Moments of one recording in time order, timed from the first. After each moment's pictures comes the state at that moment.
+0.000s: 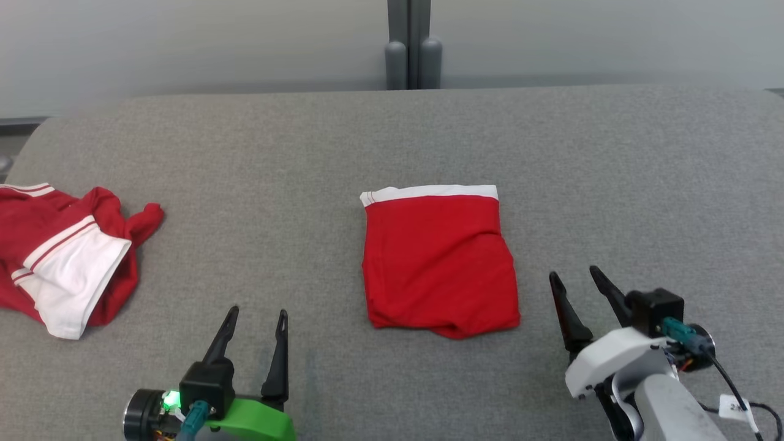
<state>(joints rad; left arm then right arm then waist) -0.01 0.05 -0.16 0.27 -0.08 -0.09 -0.26 -0.23 -0.05 0.07 0.51 0.19 0.13 -0.26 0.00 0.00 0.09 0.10</state>
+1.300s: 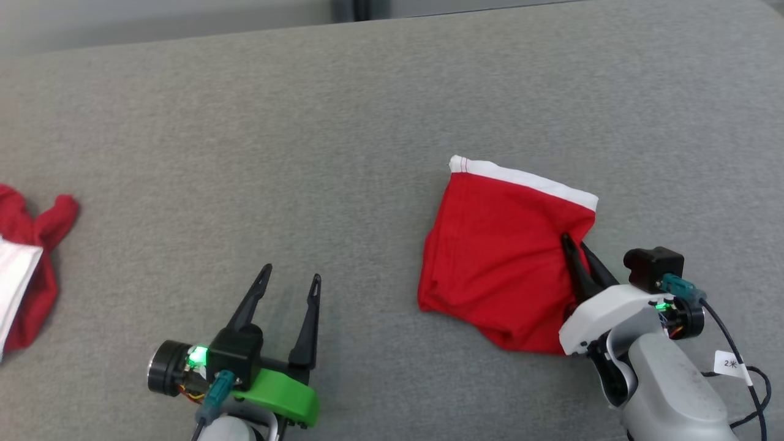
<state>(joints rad) -0.11 0.05 -0.23 0.24 -0.06 -0.13 -0.26 -0.42 -0.05 0.09 0.69 0.31 0.13 -0.26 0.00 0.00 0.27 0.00</state>
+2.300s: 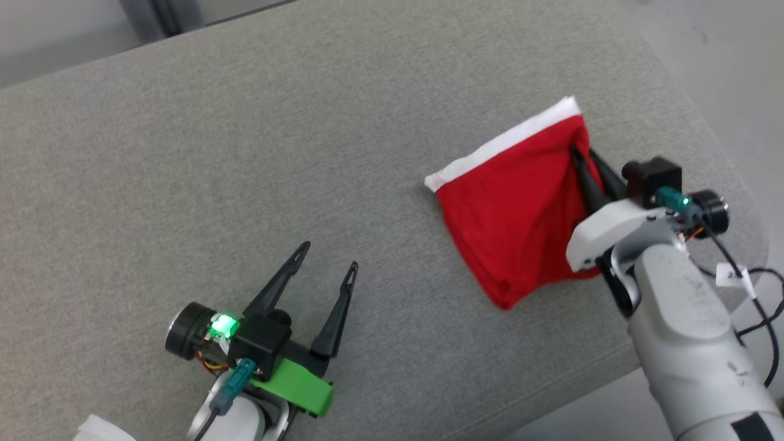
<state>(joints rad) -0.18 0.16 -0.43 0.17 -0.11 -0.13 -0.26 -0.62 -0.05 0.02 0.72 0.02 0.13 -0.26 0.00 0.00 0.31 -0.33</state>
